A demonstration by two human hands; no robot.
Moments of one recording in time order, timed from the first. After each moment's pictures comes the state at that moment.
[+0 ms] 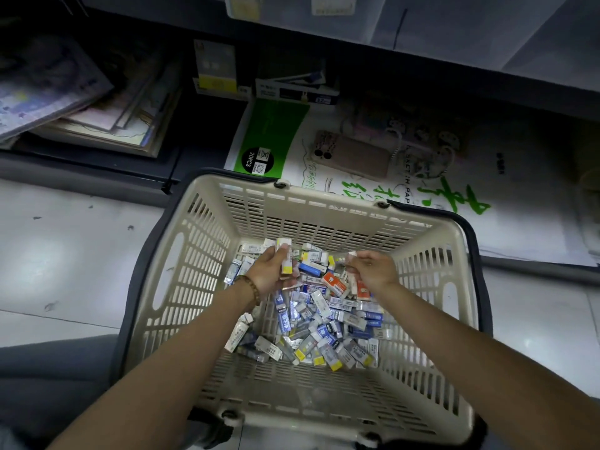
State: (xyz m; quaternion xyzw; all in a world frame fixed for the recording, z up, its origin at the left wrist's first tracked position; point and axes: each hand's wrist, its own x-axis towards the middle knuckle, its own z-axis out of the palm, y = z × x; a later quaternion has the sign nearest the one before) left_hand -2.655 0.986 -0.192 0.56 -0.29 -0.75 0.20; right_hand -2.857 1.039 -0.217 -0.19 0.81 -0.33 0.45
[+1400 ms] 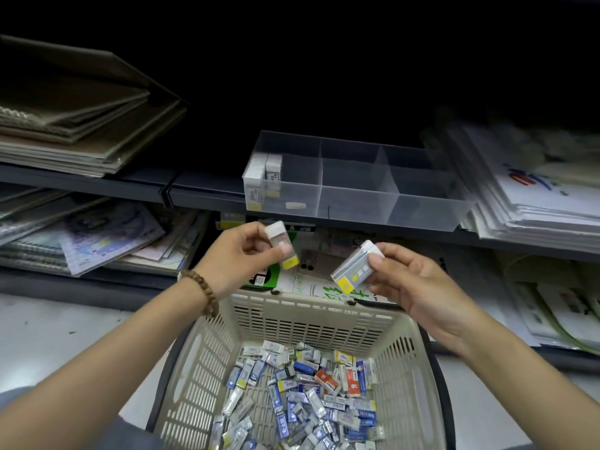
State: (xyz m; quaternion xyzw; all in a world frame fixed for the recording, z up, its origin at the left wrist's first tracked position) left_hand -2.623 0.950 0.090 0.43 -0.69 -0.50 0.30; right_hand -2.848 1.056 0.099 -0.32 0.53 -0.53 0.58
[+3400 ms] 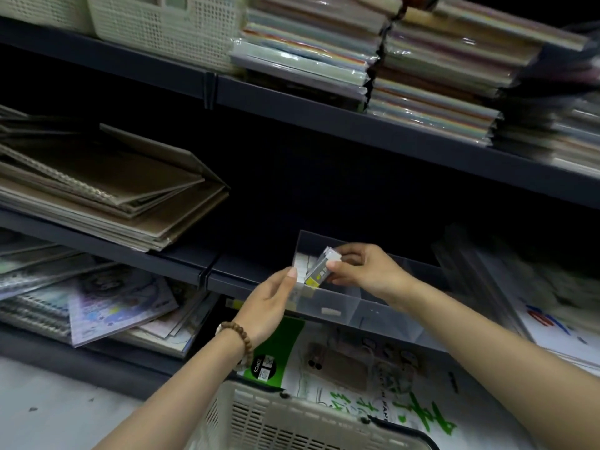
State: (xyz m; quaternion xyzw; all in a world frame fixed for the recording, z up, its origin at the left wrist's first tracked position) left_hand -2.616 0.881 0.102 0.43 -0.63 -0.53 0.36; right_hand -2.794 0.891 0.179 -0.57 0.63 -0.36 0.38
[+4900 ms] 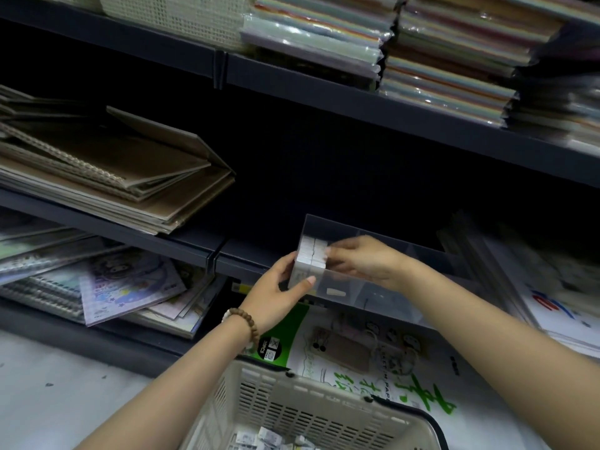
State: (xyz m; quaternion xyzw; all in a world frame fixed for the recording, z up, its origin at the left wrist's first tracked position) left_hand -2.613 0.885 0.091 0.41 -0.66 -0.51 0.37; right_hand -2.789 0.876 0.166 -0.54 0.68 -0.27 0.41
